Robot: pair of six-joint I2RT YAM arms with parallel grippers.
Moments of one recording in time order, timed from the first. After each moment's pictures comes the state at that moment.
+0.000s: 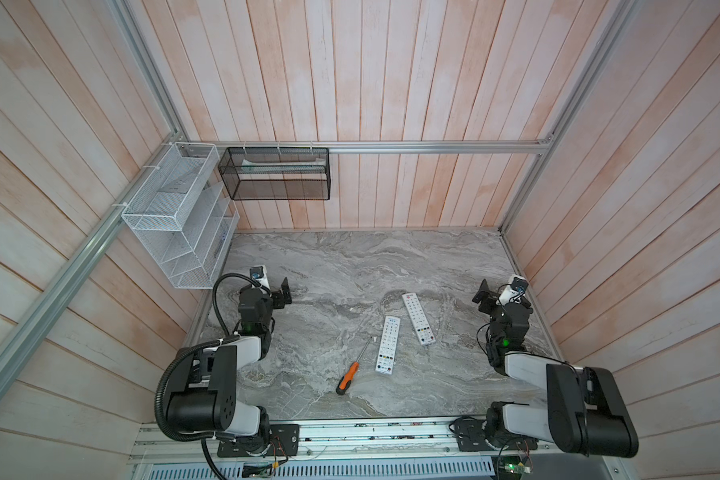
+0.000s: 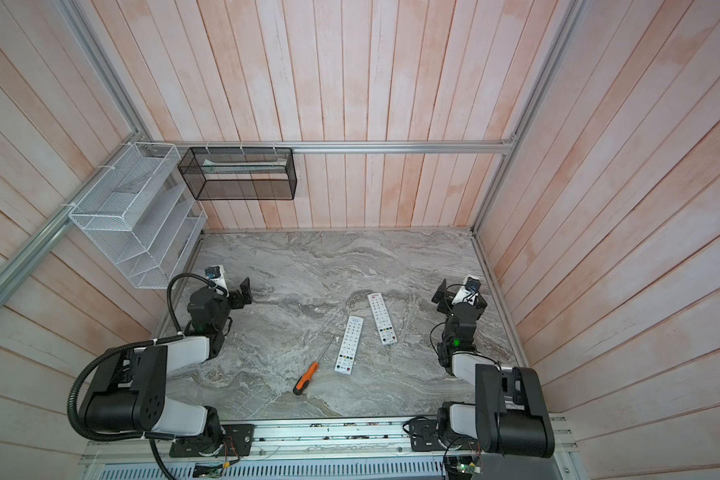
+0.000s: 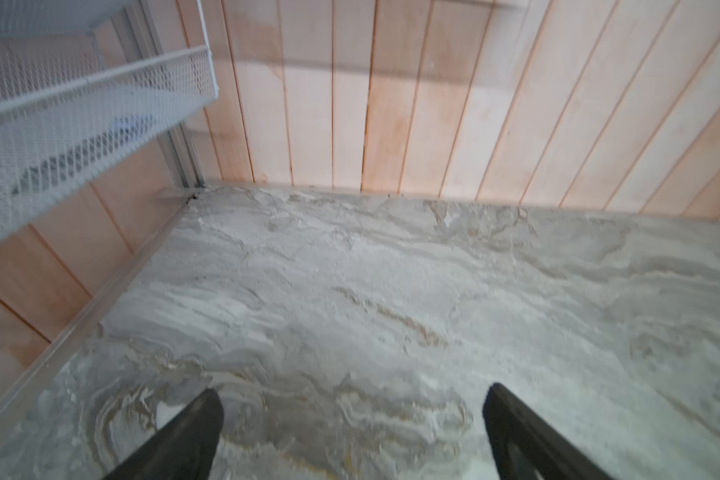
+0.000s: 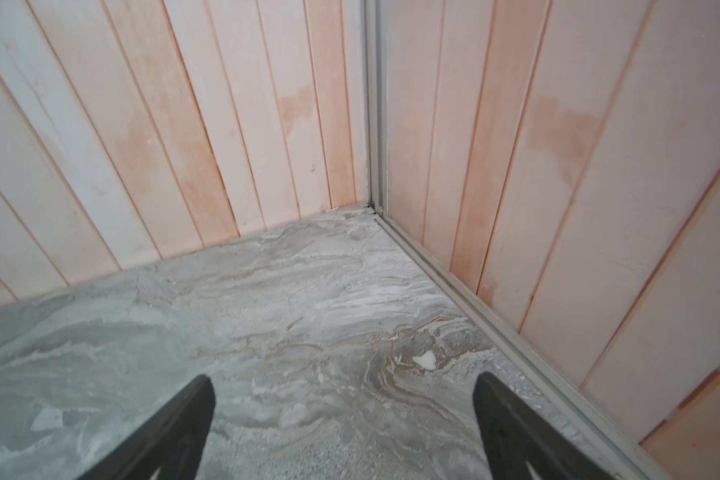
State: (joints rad) left arm 0.03 1.46 0.51 0.70 -0.01 -0.07; right arm -0.05 1.26 0.29 0.88 0.27 0.18
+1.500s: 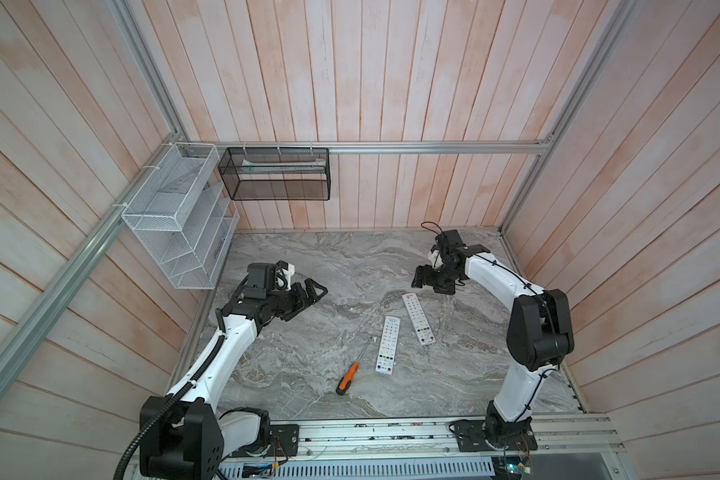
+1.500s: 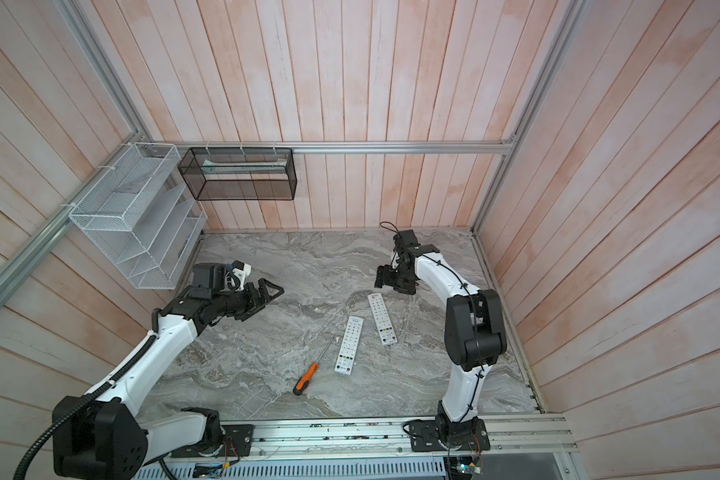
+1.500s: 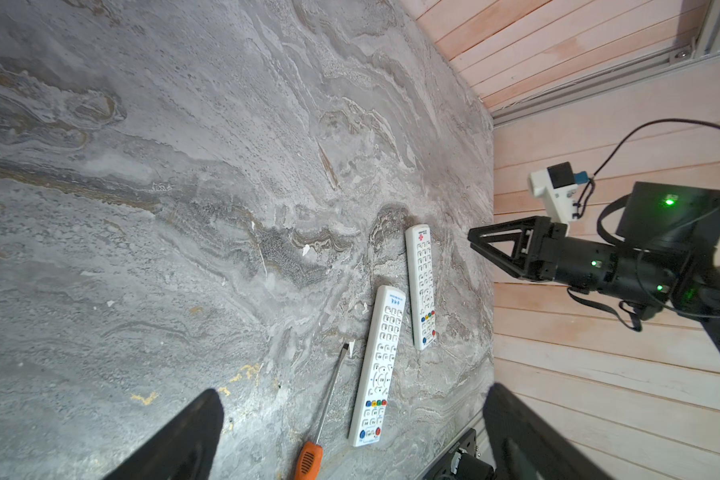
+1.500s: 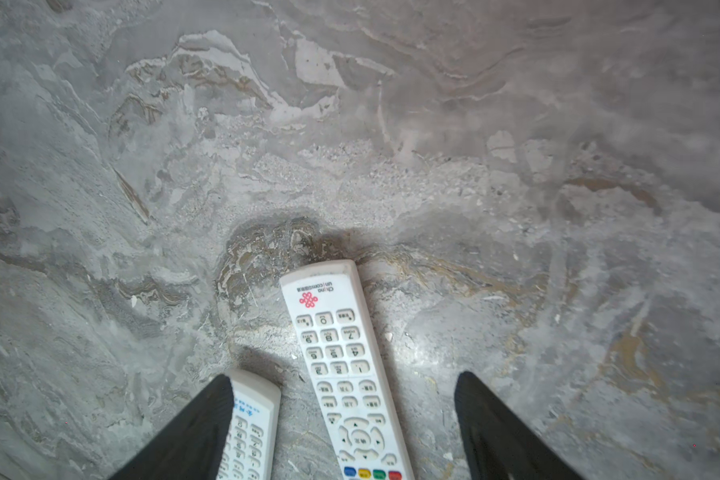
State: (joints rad) left arm -0.13 1.23 0.92 -0.49 0.59 -0.59; right arm 0.29 1.88 1.48 -0.84 -0.23 0.36
